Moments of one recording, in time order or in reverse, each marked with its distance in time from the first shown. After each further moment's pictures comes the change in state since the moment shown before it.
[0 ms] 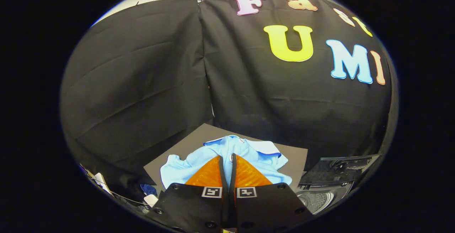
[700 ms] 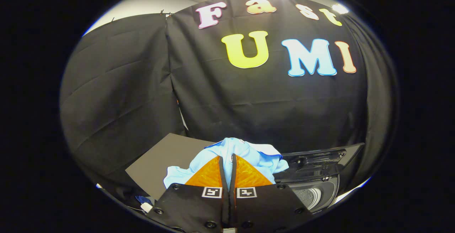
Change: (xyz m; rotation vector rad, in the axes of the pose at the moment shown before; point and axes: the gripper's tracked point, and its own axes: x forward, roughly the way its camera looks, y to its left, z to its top) arm -0.069 -0.122 -0.006 0.130 -0.087 -0.186
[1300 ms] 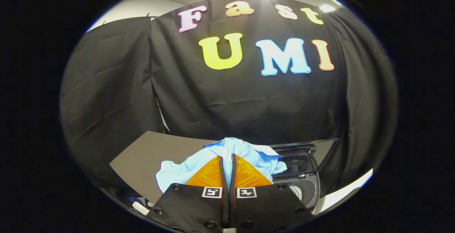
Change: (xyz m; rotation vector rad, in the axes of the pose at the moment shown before) arm -0.036 -0.083 -0.019 0.019 -0.007 -0.123
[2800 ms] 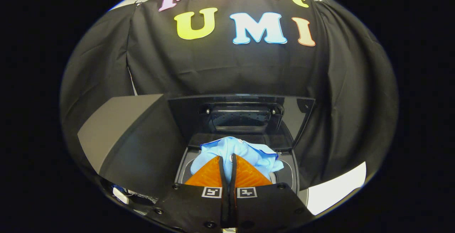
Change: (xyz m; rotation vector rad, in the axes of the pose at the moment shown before) arm 0.025 -0.130 -0.125 -0.036 0.188 -0.144
